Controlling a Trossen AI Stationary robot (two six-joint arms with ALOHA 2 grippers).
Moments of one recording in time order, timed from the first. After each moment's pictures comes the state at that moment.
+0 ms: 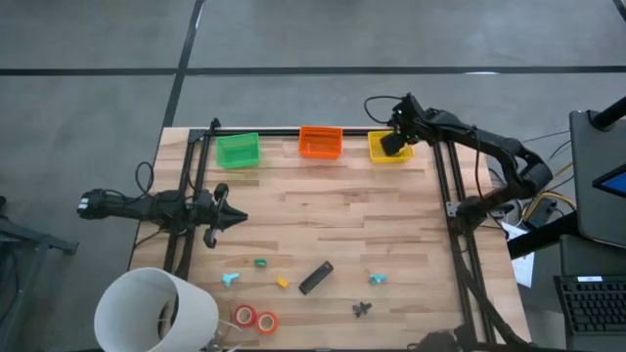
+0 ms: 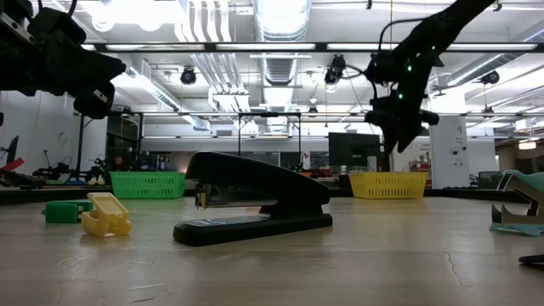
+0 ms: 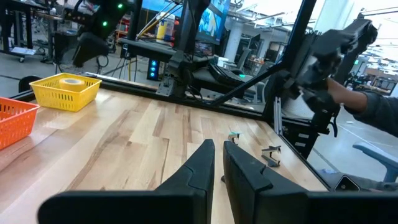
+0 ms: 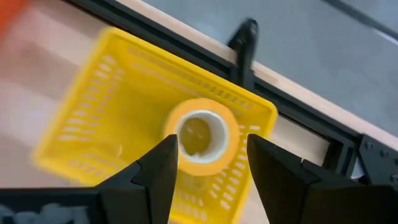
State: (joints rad) left arm -0.13 0.07 0.01 0.03 -0.08 -0.24; right arm -0.84 1.44 1.00 -0.64 0.23 0.18
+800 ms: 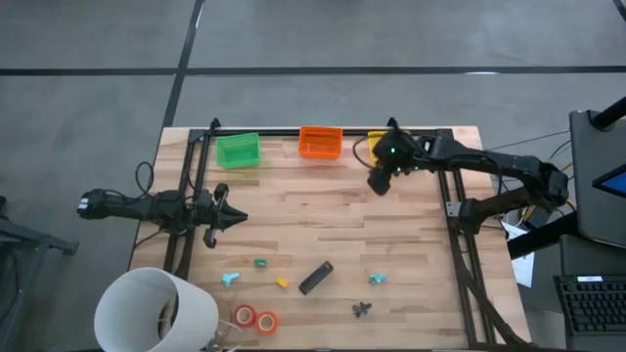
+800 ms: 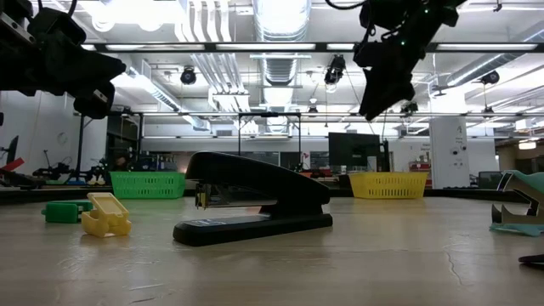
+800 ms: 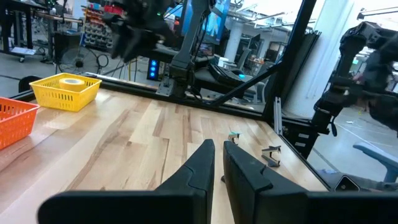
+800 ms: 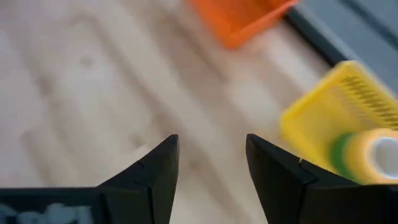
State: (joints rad) left arm -0.14 0.07 0.01 0.03 -0.08 -0.24; right arm -0.37 1.26 1.00 -0.68 0.07 0.23
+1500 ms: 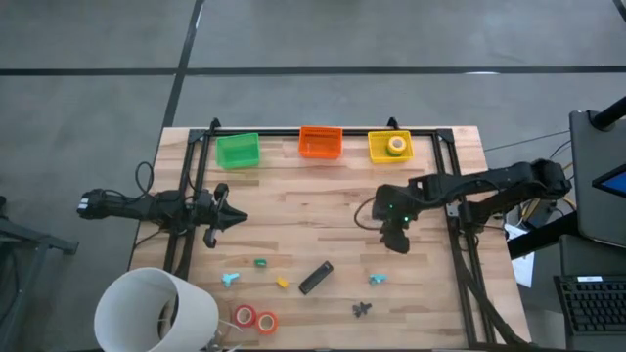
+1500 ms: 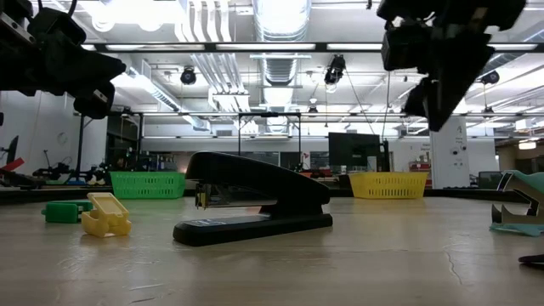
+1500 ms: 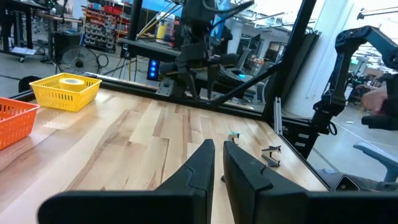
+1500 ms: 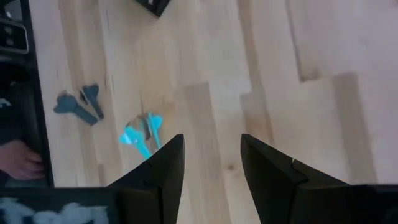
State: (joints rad) left arm -0.13 0.07 0.01 0.03 -0.08 -0.24; right arm 0.03 1.27 0.83 -0.71 -0.32 0.34
